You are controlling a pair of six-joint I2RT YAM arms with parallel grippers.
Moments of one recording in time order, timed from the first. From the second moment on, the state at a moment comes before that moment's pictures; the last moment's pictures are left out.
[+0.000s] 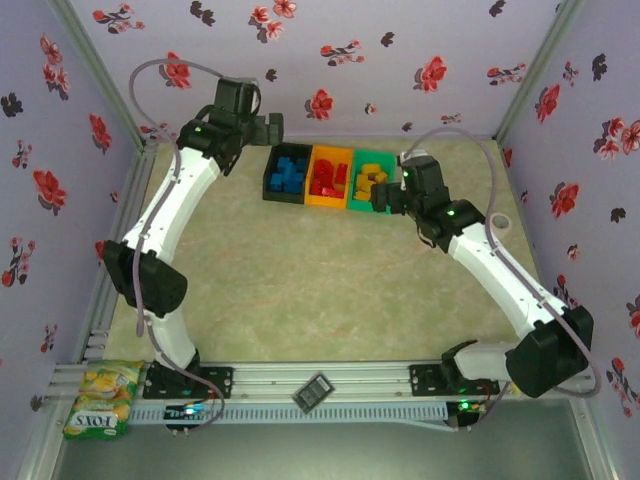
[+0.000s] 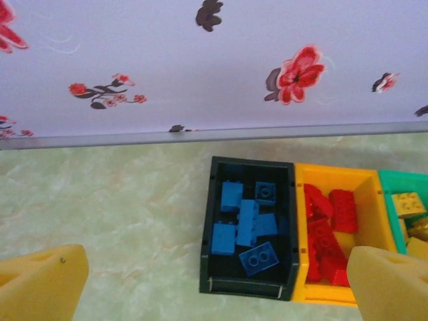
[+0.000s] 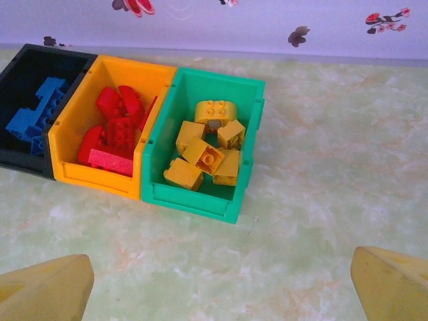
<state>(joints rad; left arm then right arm) -0.43 1.82 2.02 -0.82 -0.27 -0.22 0.45 1.28 1.19 -0.56 0.24 0.21</state>
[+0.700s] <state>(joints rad) -0.25 1.38 1.16 -0.48 -0.69 -0.17 0.29 1.04 1.15 -0.65 0.44 0.23</state>
